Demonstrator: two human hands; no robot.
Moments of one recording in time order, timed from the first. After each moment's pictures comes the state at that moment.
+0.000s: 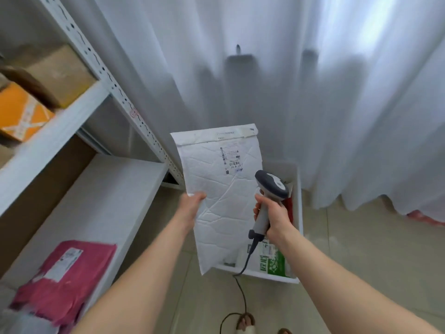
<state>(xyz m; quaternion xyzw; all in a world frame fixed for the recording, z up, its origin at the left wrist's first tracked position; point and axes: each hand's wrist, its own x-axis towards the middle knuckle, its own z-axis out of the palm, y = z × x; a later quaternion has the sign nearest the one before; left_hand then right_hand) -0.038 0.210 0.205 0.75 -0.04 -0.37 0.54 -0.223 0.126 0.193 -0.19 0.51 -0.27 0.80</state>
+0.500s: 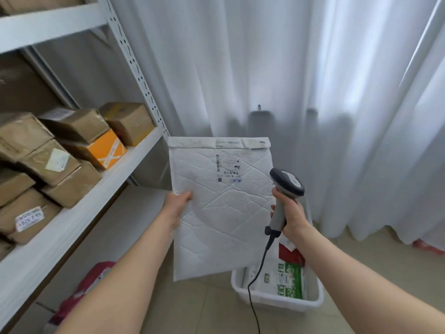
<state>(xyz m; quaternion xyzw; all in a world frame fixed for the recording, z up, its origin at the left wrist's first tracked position) 0.022 0.315 0.372 0.77 -0.13 -0.29 0.55 -0.211 0.190 0.331 -0.26 0.47 -0.35 0.77</state>
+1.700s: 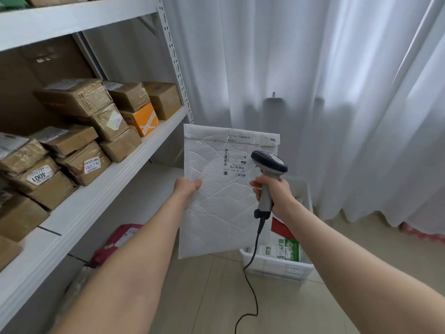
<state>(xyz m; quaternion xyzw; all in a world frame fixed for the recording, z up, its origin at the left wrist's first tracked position) 0.014 0.448 0.372 0.80 -0.15 -0.26 0.53 -0.205 0.348 0.387 -0.37 0.41 -0.30 0.78</state>
